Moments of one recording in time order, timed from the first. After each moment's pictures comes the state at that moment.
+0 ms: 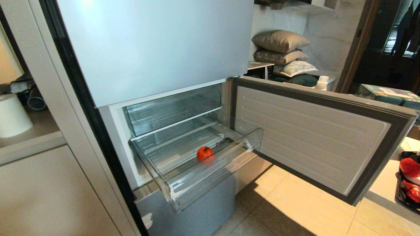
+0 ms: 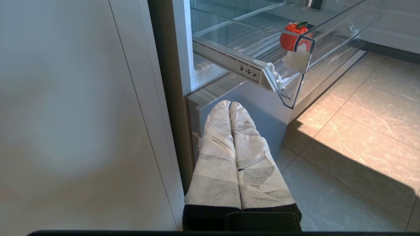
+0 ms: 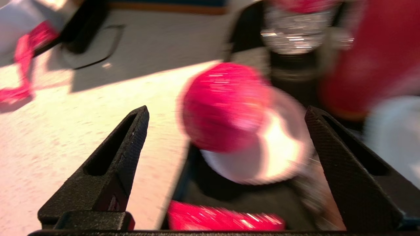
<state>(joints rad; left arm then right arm) 0.00 0.00 -0.04 0.10 0.01 0.00 -0.80 2.33 -1.26 -0.67 0.28 -0.03</state>
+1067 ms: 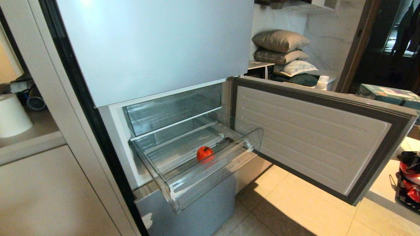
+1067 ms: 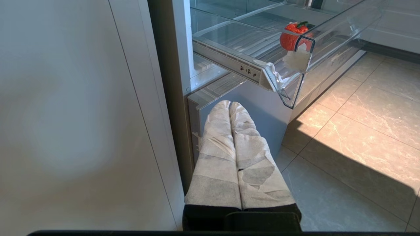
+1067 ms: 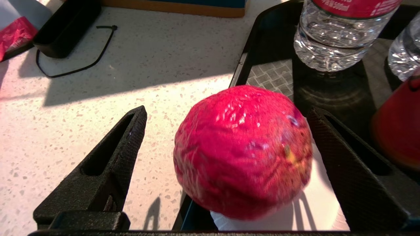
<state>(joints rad) 0.00 0.00 -0.04 0.10 0.01 0.00 -0.77 2.53 -1.50 -0.67 0.28 -0.03</state>
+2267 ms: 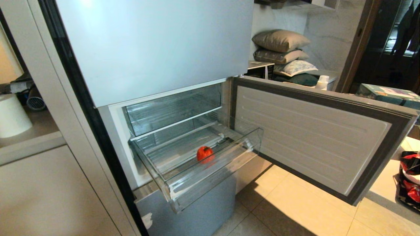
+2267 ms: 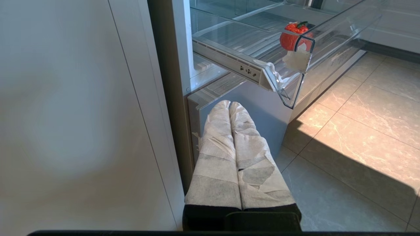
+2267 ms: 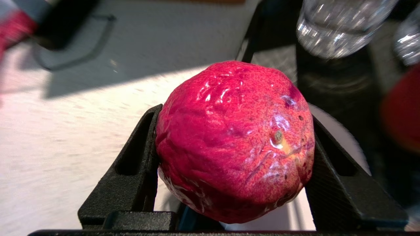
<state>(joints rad) 0.00 0.00 -0.04 0.10 0.01 0.00 -0.77 2.50 -1.45 -0.66 0.28 -0.01</state>
